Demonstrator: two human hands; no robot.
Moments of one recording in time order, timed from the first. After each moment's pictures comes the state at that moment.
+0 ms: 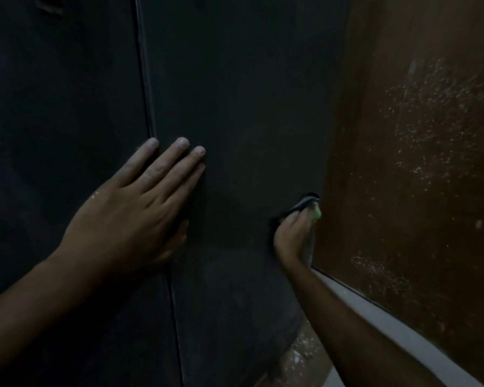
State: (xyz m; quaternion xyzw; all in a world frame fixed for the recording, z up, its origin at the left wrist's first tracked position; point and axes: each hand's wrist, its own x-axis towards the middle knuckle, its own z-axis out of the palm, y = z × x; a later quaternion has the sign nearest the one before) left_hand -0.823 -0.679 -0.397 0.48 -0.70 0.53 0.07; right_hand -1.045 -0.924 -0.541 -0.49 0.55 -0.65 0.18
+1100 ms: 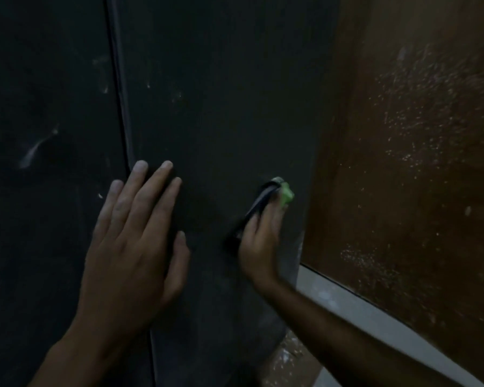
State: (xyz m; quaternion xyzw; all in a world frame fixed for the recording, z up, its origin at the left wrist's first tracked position) left_hand -0.874 -0.686 -0.523 0.53 -0.65 0.38 0.40; right_hand -1.018 -0.874 -0.599 -0.64 0.40 -0.64 0.11
